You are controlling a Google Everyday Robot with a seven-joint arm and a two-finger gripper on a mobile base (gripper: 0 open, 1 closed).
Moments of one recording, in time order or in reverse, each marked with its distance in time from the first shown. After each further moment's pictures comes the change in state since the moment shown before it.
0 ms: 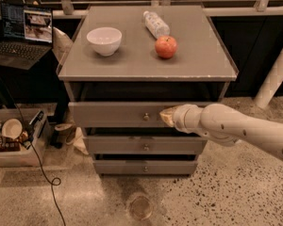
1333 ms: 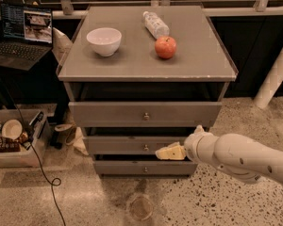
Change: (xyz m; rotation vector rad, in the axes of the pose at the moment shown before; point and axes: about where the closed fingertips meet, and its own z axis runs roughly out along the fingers) arm 0.071 0.039 -0.076 0.048 0.109 0.124
